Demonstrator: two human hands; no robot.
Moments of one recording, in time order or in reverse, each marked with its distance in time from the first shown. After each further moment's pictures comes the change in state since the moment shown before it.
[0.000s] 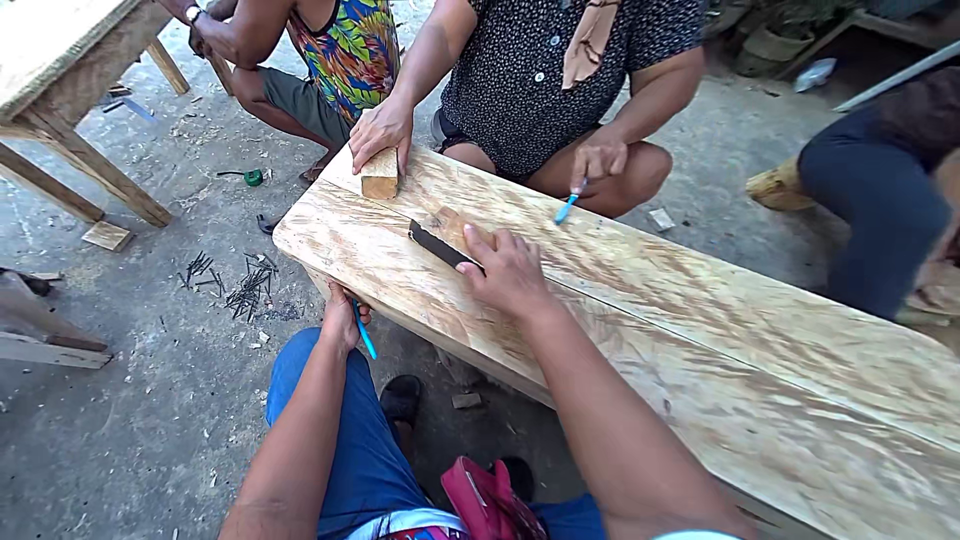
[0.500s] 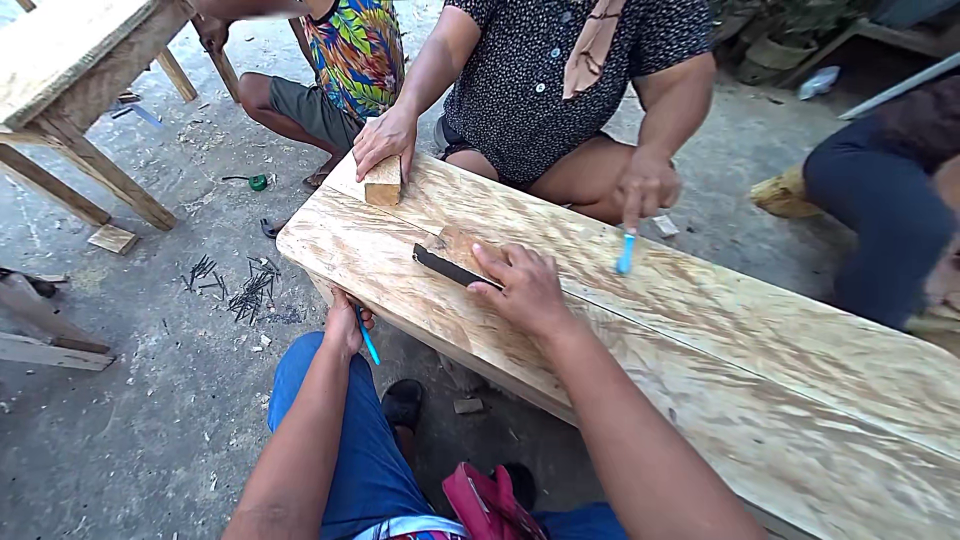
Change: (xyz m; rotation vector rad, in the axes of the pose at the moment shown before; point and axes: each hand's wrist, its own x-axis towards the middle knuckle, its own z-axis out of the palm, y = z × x) left_hand 0.000 0.000 0.004 -0.028 0.021 -0.014; right_hand -0.017 0.022 0.001 0.069 0.119 -0.119
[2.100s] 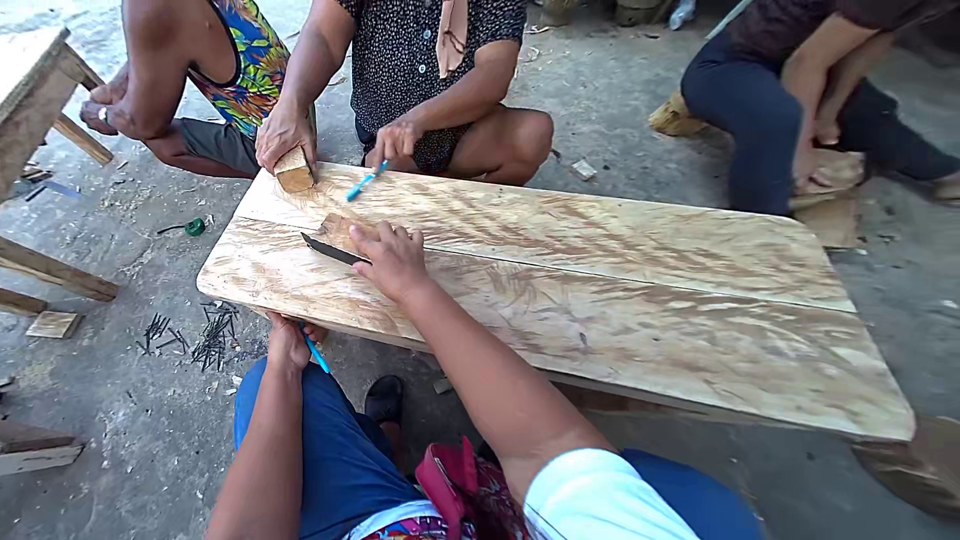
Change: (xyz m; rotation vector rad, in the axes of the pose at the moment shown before) left_hand -0.004 0.002 0.007 0.081 -0.004 0.060; right_hand 0.044 -0.060 0.000 0.053 -0.206 0.286
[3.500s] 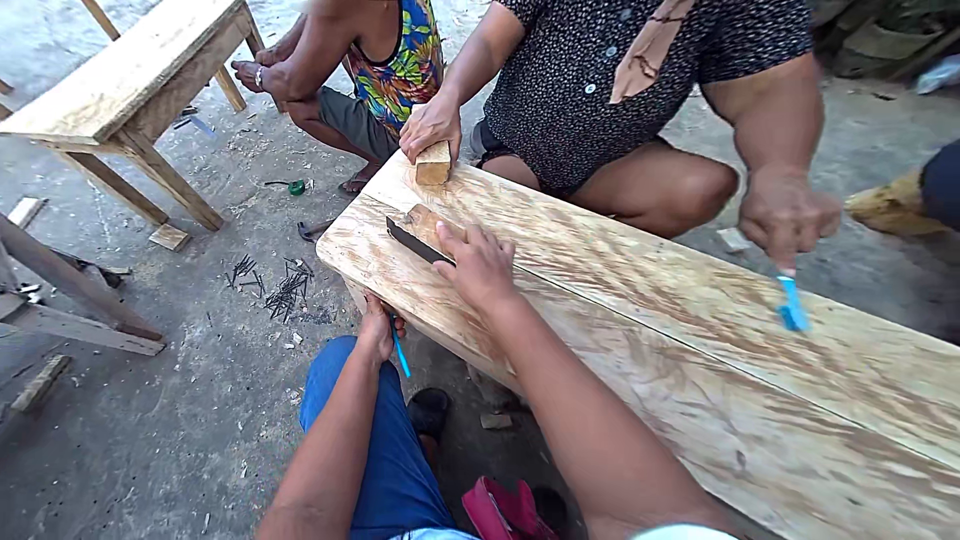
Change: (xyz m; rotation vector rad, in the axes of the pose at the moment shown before) left_hand 0.000 -0.001 -0.007 -0.036 -0.003 -0.065; right_hand 0.034 -0.043 0.016 -0.050 -0.008 -0.086
